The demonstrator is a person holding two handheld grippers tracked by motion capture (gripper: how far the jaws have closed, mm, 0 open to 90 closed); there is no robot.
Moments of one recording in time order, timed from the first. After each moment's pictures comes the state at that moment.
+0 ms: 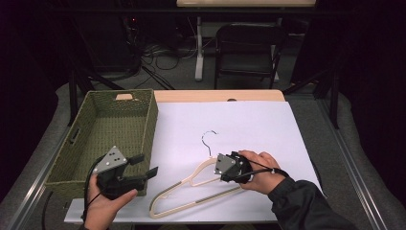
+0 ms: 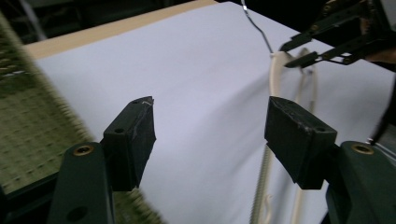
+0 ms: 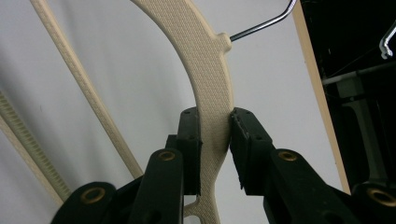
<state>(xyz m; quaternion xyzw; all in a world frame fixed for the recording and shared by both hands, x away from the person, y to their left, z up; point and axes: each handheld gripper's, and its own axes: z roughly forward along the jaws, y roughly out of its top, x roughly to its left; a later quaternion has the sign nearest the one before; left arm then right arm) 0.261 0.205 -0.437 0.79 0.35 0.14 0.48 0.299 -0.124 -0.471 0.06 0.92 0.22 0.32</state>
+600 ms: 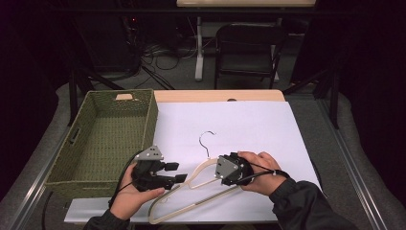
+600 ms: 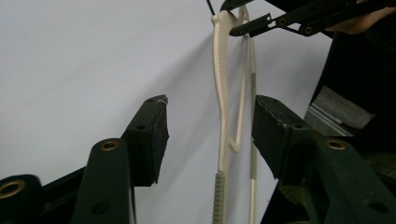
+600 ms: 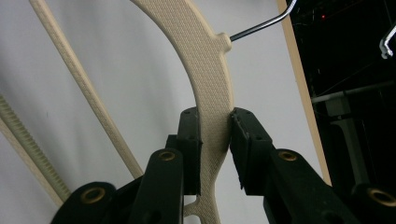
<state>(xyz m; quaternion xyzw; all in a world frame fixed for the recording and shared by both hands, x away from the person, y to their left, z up) 0.288 0.144 -0.460 0.84 0.31 0.00 0.44 0.291 -0.125 -0.467 0.02 0.91 0.24 0.34</state>
